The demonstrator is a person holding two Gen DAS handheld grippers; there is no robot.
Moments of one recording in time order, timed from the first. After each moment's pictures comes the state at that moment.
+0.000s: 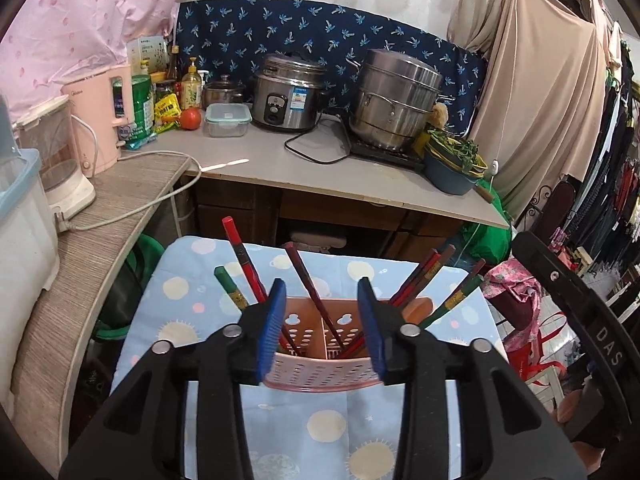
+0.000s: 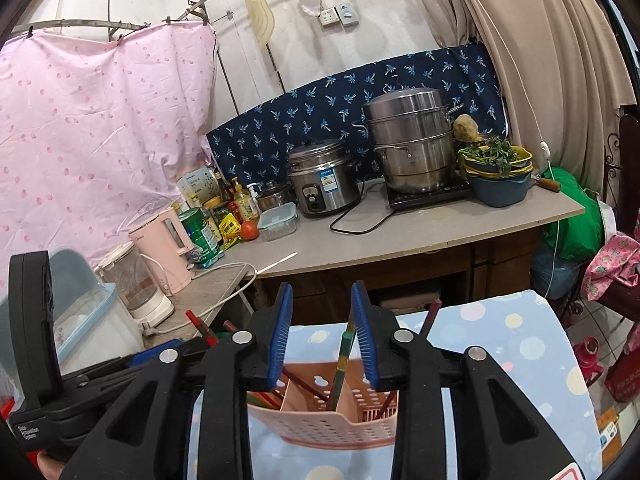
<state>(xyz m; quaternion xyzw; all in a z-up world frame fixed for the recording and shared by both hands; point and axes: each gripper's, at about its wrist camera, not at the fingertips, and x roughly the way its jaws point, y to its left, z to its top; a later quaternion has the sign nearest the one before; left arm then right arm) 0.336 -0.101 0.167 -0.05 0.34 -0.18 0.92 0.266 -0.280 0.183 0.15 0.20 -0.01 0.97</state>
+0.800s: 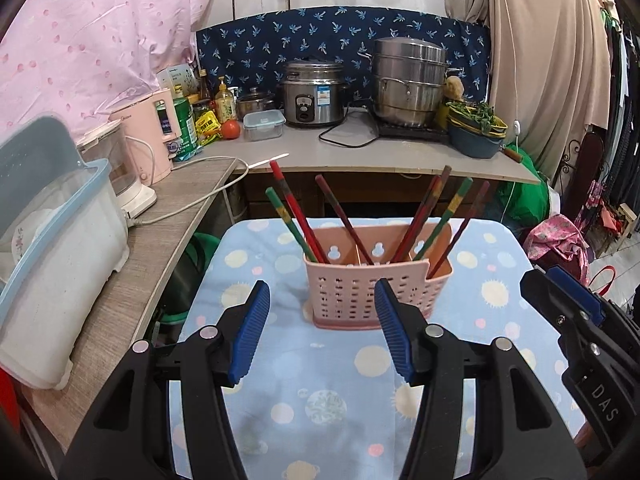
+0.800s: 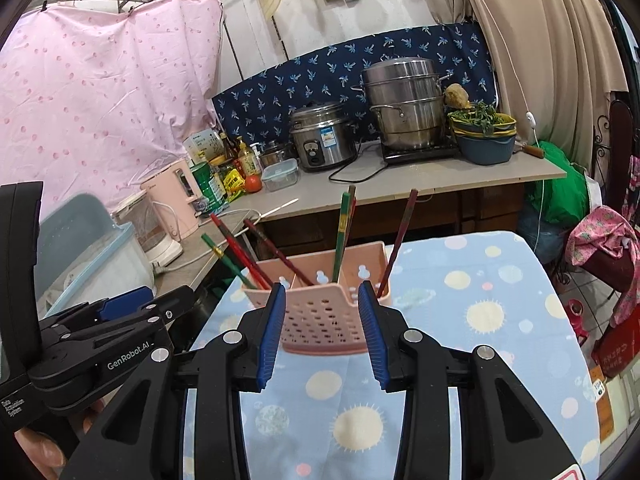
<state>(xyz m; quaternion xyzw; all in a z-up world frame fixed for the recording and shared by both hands) 0.242 -0.096 0.158 0.05 0.34 -0.11 0.93 0.169 -0.252 0.145 0.14 0.25 0.00 0.96</state>
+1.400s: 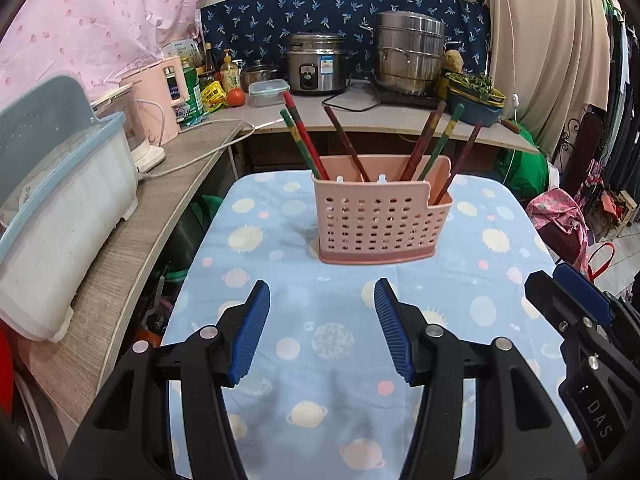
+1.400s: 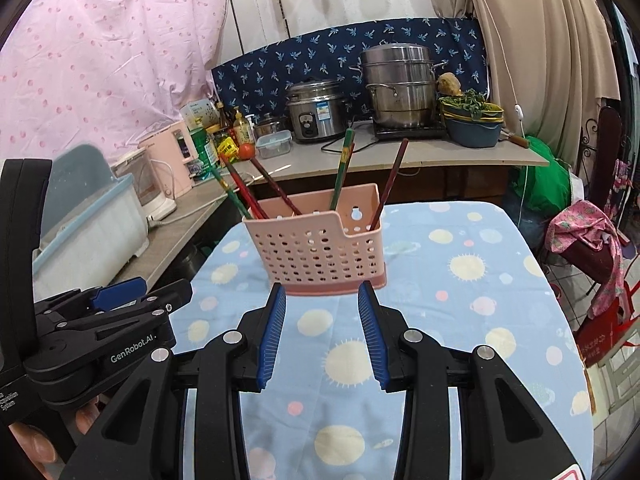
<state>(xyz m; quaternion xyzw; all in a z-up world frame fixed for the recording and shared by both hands) 0.187 -0.076 0.118 0.05 0.37 -0.10 0.92 0.114 -0.221 0.115 0.10 0.29 -0.02 0.95</state>
